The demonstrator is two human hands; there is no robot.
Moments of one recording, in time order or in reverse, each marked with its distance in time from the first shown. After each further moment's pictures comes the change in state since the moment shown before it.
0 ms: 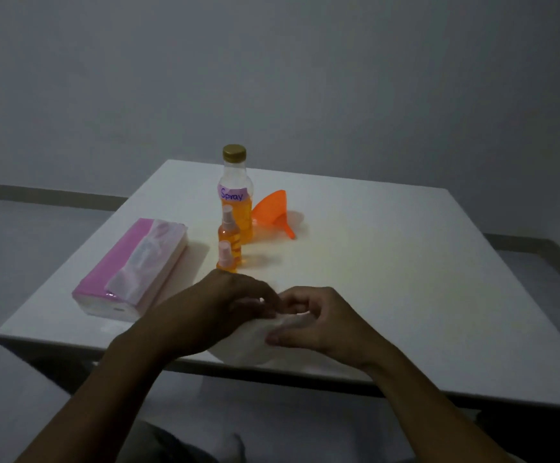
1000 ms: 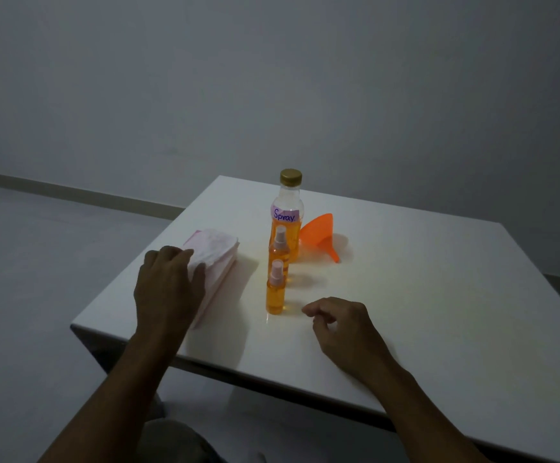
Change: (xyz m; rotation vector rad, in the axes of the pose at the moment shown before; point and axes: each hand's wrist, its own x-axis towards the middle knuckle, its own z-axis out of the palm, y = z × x) left_hand -0.046 -0.098 -0.016 0.468 0.826 -0.672; right_hand 0.053 0.036 0.033 -0.500 0.332 -0.196
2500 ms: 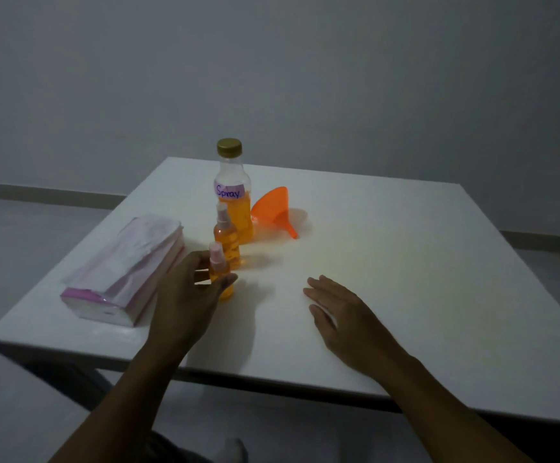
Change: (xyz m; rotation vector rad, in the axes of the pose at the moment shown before) left_hand -0.035 0.080 0.047 -0.619 -0.266 0.027; right_hand -0.035 0.075 -0.030 -0.146 -0.119 0.039
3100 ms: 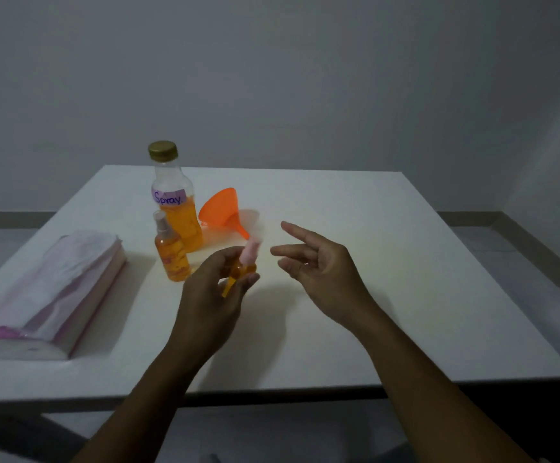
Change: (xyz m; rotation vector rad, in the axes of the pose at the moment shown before) left_hand 0.000 0.051 0.069 -0.133 -0.158 0.141; right_hand 0.022 -0.024 -0.066 0.634 0.237 0.230
